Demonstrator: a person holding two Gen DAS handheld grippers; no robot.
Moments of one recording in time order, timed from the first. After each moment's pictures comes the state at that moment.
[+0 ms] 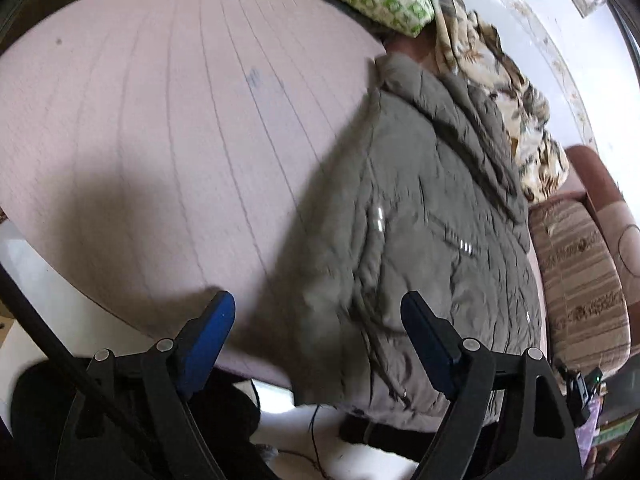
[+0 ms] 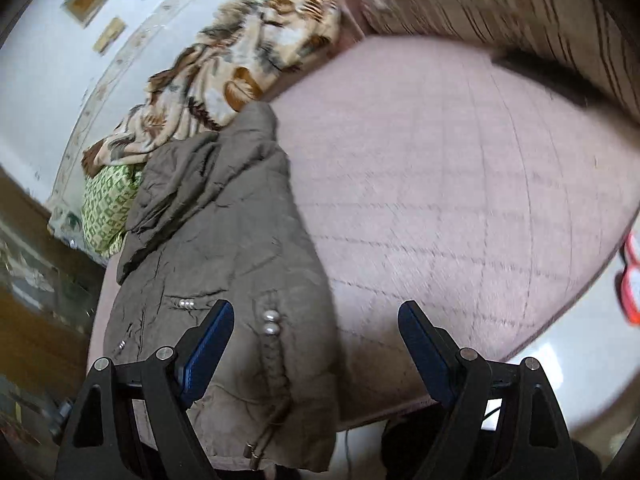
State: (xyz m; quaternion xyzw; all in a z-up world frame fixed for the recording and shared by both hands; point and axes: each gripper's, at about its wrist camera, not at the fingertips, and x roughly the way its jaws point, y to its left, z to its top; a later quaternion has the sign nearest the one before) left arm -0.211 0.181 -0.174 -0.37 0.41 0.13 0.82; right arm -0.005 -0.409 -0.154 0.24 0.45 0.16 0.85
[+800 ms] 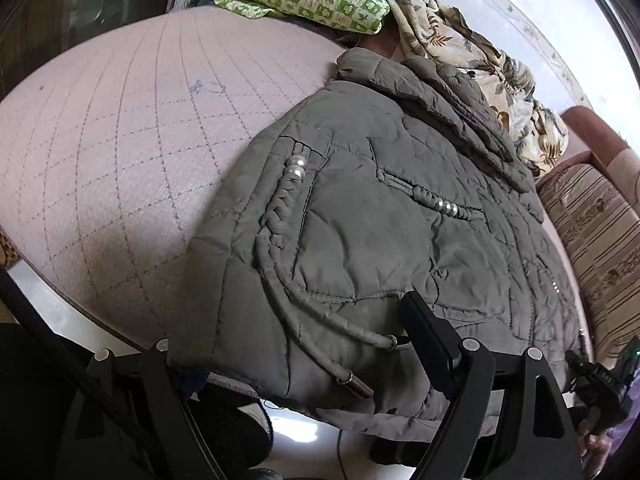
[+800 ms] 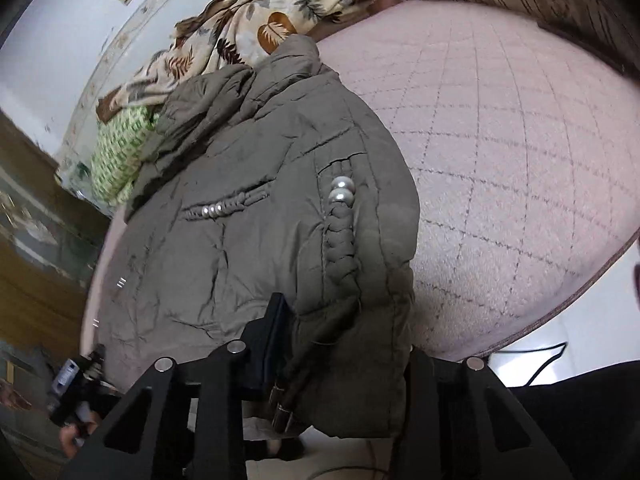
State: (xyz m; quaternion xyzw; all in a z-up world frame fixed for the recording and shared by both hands) left arm -0.204 0.116 -0.178 -0.27 0.37 0.17 0.87; right arm -0.039 -0.333 -0.184 0.18 0.47 0.20 0.84
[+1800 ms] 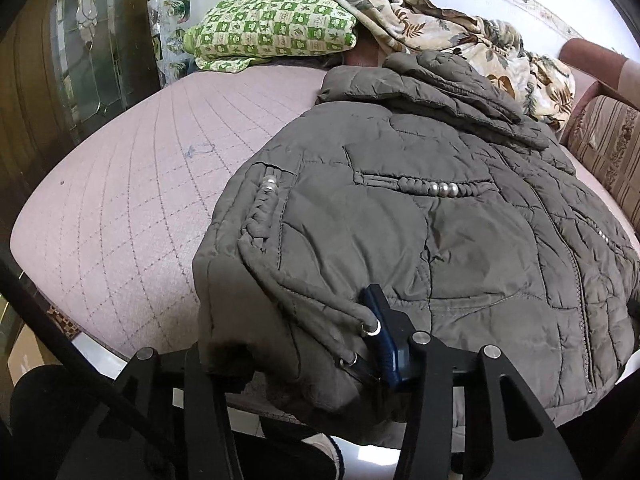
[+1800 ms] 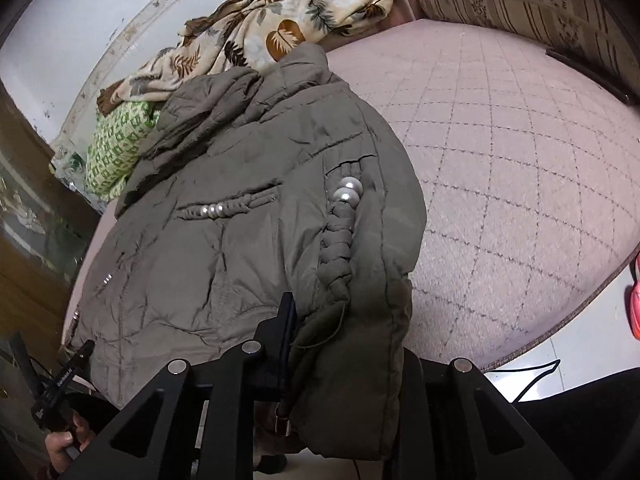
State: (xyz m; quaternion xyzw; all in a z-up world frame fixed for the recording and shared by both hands) left arm -0.193 0.074 -0.170 -0.11 0.37 0.23 0.90; right arm -0.038 -0.319 -0.183 0.15 0.45 0.19 0.86
